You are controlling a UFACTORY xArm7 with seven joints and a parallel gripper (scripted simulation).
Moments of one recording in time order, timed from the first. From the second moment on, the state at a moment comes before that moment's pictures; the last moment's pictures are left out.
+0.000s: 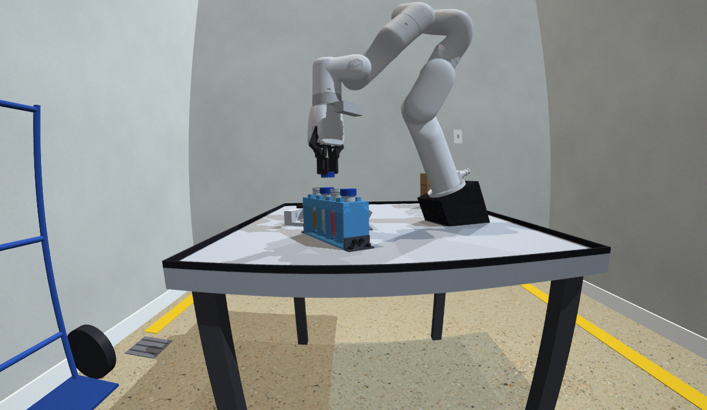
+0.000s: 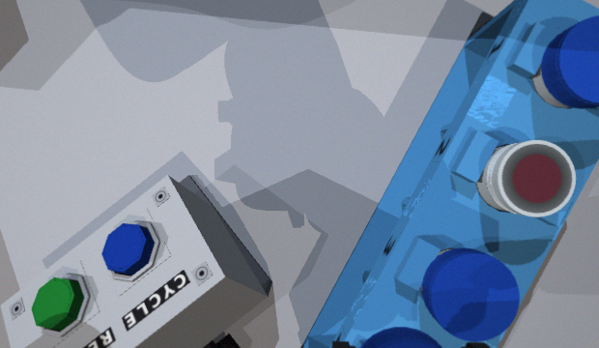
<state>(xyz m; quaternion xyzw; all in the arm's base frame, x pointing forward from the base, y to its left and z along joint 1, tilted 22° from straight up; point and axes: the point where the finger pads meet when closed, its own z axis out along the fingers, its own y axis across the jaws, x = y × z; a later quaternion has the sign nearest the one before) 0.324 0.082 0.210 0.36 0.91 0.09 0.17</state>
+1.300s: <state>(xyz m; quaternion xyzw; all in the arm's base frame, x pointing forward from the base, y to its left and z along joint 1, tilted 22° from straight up) 0.323 0.170 0.188 0.36 0.91 0.08 0.17</state>
